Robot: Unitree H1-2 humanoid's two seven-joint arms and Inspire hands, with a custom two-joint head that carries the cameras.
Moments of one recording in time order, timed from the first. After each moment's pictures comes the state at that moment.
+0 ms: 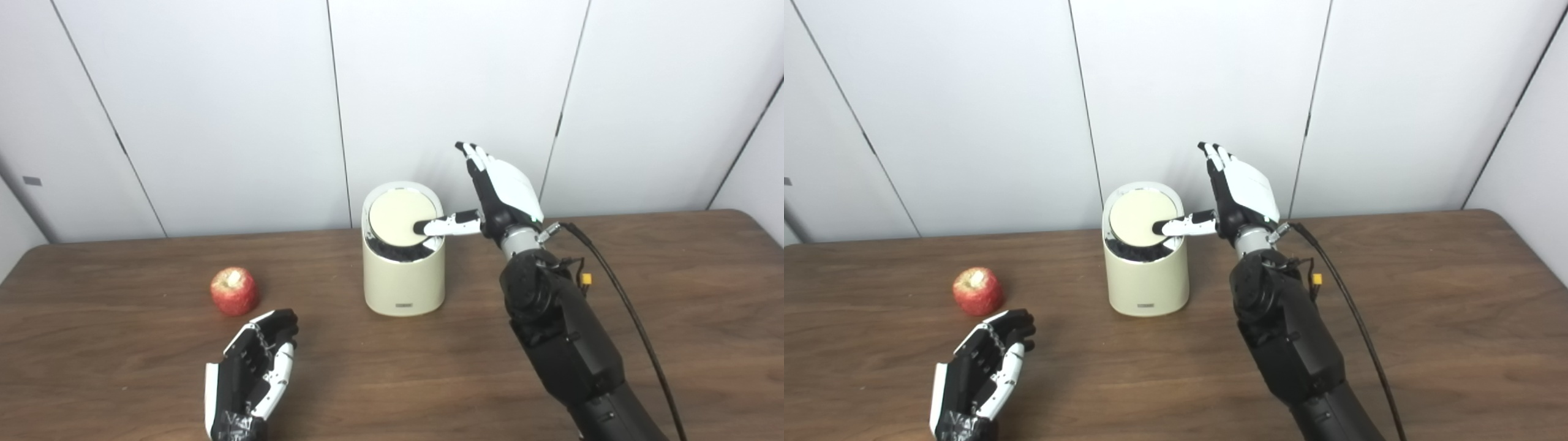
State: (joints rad) left arm 0.09 -0.13 0.00 -0.22 0.09 -0.06 0.14; right arm -0.65 -0.14 0.23 0.15 -0.78 0.42 -0.03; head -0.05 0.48
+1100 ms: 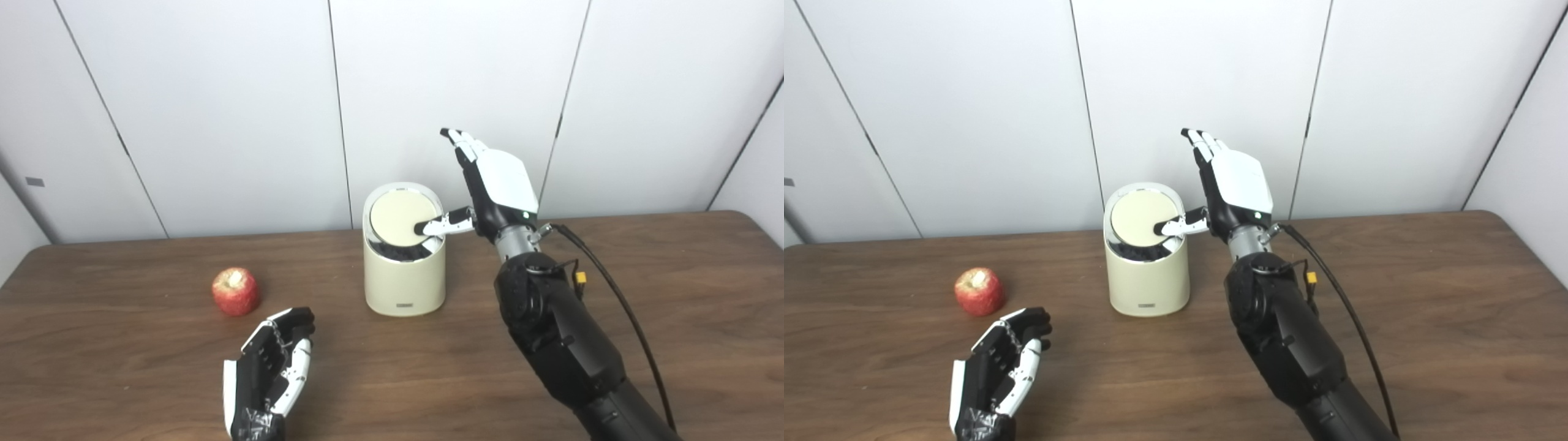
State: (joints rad) left arm 0.09 -0.16 -0.04 -0.21 0.15 -0.05 0.17; right arm -0.64 -0.18 0.35 0.13 -0.84 0.38 -0.15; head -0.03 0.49
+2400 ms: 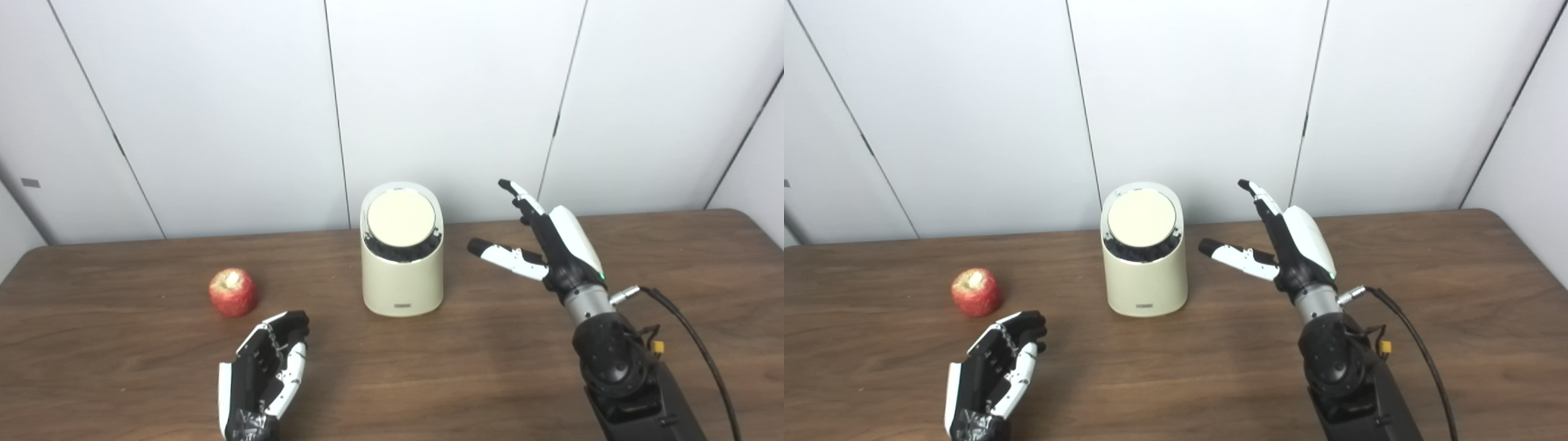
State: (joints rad) left arm 0.08 -0.14 -0.02 -0.18 0.12 -0.05 0.16; right arm -0.36 -0.23 0.13 -0.18 -0.56 0.35 0.04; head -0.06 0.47
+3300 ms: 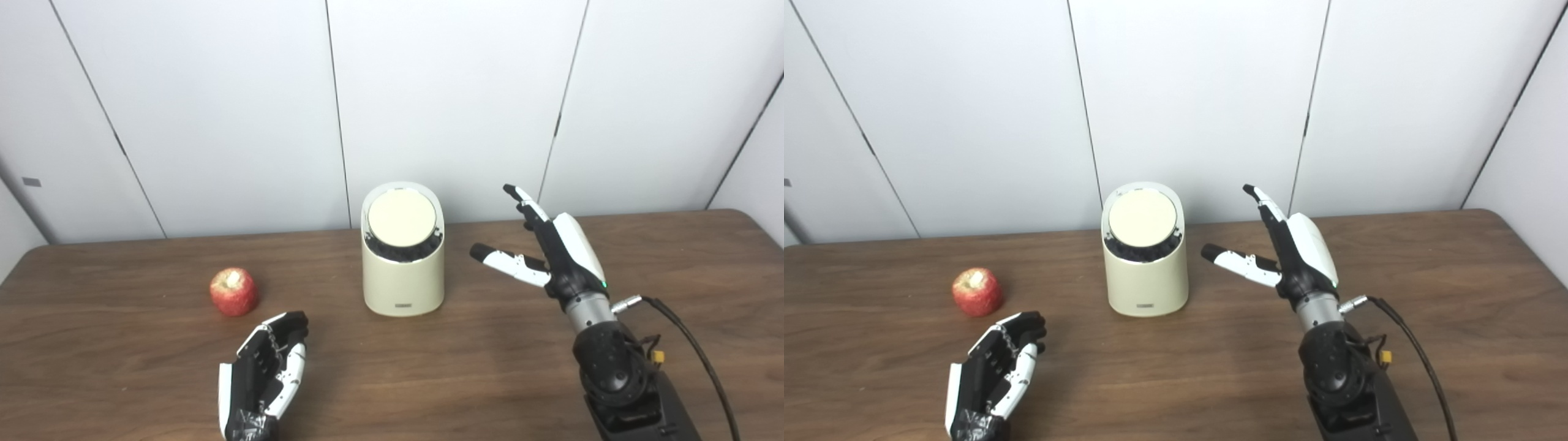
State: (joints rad) left arm 0.08 -0.13 -0.02 -0.18 0.12 -0.05 0.16; right arm -0.34 -0.21 0.13 -0.18 -0.55 0.34 0.01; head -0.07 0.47
